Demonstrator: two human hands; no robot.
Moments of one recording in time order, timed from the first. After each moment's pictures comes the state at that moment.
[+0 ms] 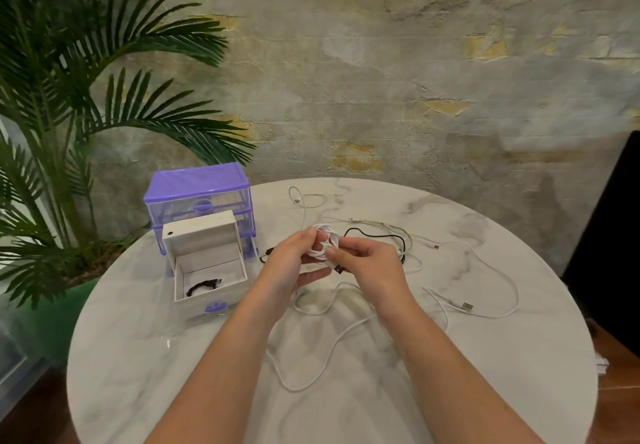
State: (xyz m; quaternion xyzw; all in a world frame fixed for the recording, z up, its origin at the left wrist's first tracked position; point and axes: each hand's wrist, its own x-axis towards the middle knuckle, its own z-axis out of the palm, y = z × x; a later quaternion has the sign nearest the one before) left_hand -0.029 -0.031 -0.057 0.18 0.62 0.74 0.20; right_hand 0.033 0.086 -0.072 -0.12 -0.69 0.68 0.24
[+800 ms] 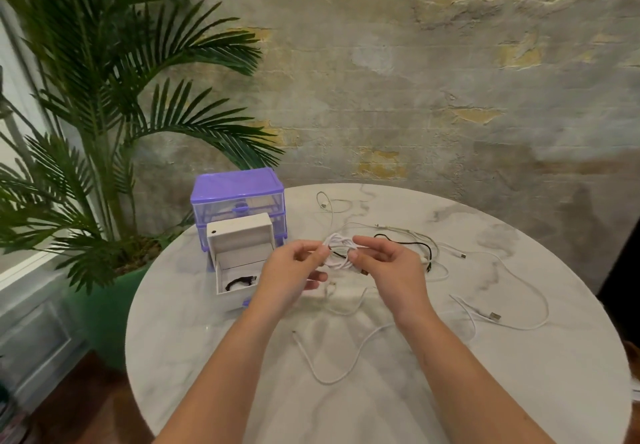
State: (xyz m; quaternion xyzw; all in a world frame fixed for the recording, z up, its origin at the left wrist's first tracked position) left_hand -0.030 -0.074 -0.055 0.17 0.72 0.67 0.09; right_hand 0.035 0.069 -0.065 -0.12 -0.66 0.69 0.28
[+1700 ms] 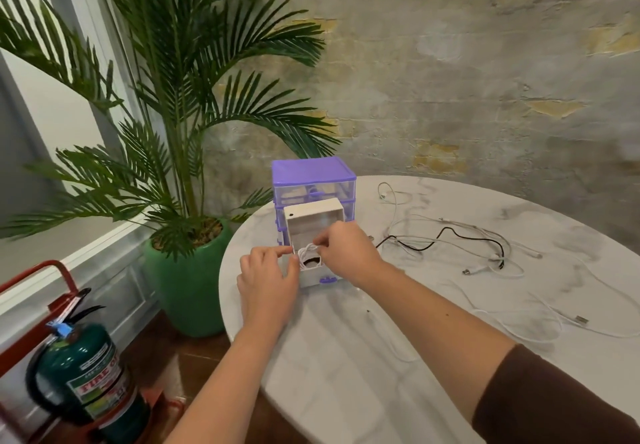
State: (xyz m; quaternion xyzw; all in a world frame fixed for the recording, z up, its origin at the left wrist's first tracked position) left_hand -0.056 -0.196 -0.113 0.04 0.90 0.36 -0.23; right_hand -0.054 -0.059 -0.053 -0.02 -0.96 0.24 0.12
